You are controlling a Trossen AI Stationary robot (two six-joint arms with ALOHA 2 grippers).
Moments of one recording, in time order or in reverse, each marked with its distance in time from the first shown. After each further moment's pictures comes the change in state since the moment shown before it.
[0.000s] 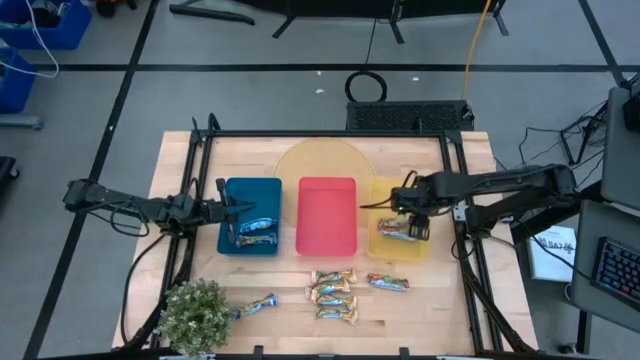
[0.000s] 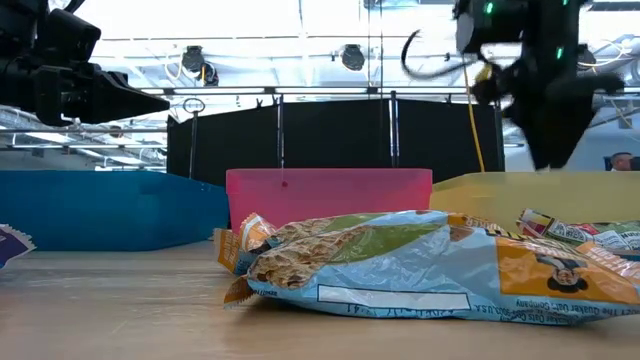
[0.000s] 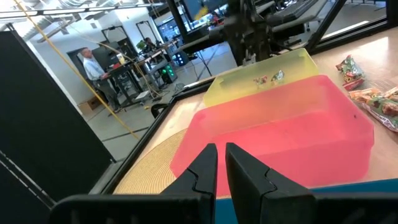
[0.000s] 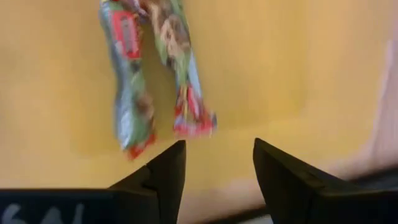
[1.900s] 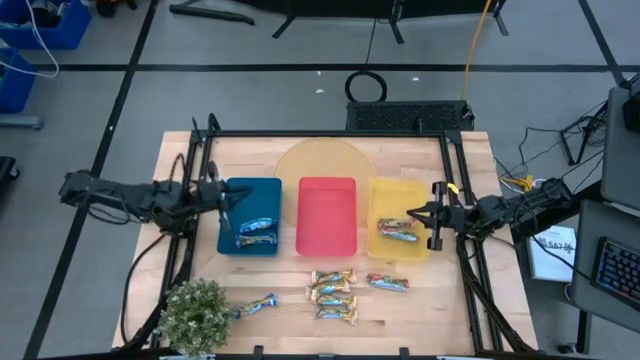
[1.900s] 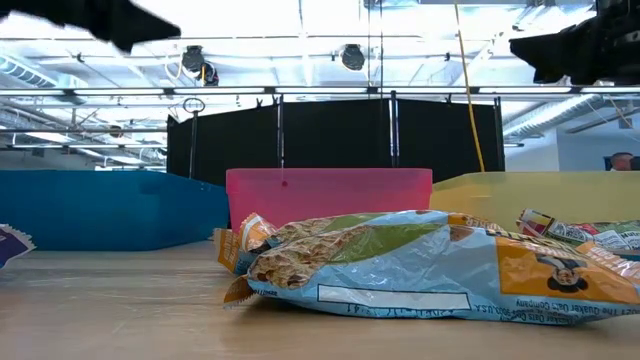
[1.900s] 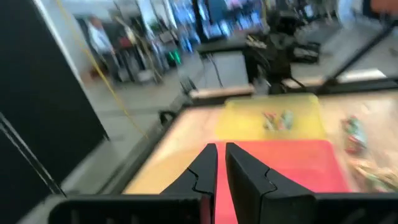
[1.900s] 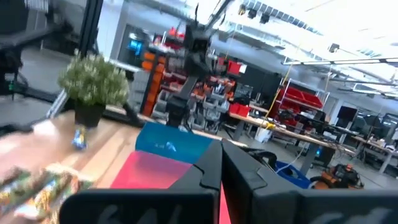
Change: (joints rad) left arm -0.056 0.207 0.472 -0.328 -0.113 -0.219; right arm 0.380 -1.145 -0.874 1.491 0.268 -0.587
